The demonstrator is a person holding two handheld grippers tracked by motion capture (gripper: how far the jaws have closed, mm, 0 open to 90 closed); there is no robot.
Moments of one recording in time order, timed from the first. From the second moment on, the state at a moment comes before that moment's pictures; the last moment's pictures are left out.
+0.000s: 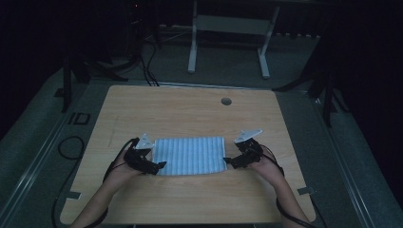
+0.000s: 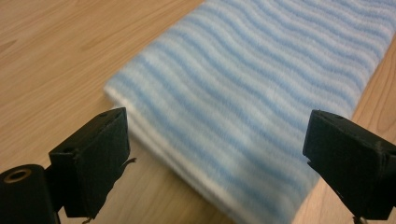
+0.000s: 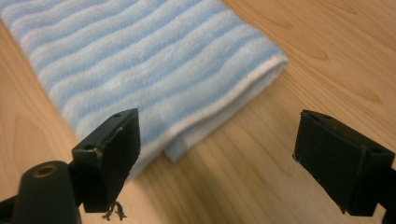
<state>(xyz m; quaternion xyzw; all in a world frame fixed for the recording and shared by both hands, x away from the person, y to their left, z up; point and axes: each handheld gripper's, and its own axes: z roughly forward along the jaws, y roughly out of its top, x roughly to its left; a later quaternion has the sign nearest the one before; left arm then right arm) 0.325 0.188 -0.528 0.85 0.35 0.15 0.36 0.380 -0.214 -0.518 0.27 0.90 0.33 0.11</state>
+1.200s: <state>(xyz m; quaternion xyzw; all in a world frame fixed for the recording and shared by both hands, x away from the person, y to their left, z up) 0.268 0.265 -0.553 0.78 0.45 0.20 0.38 0.325 -0.334 -0.543 0.43 0.78 0.40 0.23</state>
